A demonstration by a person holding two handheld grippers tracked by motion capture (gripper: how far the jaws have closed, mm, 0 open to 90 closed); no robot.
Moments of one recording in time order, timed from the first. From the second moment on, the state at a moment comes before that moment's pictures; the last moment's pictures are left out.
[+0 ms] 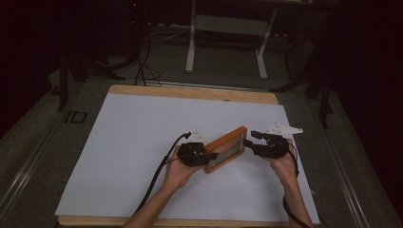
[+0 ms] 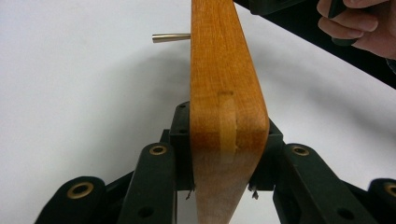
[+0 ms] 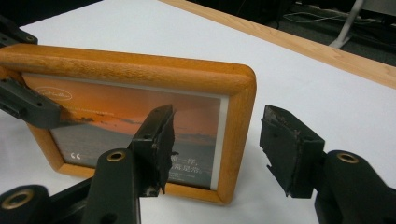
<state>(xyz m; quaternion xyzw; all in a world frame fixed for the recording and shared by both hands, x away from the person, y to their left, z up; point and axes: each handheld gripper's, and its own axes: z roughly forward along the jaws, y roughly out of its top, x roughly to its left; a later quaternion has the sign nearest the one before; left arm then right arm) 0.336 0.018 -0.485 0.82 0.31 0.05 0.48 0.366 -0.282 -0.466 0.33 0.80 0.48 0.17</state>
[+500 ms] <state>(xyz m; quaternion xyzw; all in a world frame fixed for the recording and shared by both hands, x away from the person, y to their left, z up) 0.346 0.021 -0.458 0.84 0.27 0.07 0.46 0.365 -0.282 -0.449 0.32 0.80 0.48 0.18</state>
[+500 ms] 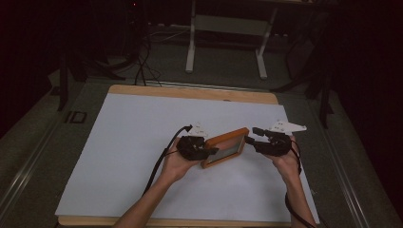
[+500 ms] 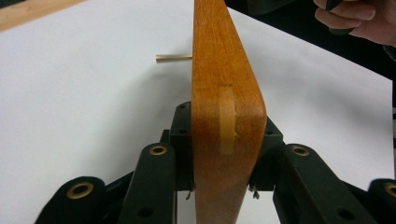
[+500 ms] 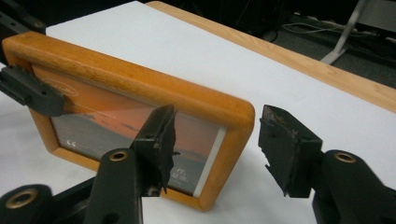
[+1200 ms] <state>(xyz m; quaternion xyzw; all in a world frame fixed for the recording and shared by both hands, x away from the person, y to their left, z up) 0.357 0.015 -0.421 0.86 0.23 0.07 0.45 0.366 -0.264 -0.443 0.27 0.81 0.50 0.15</state>
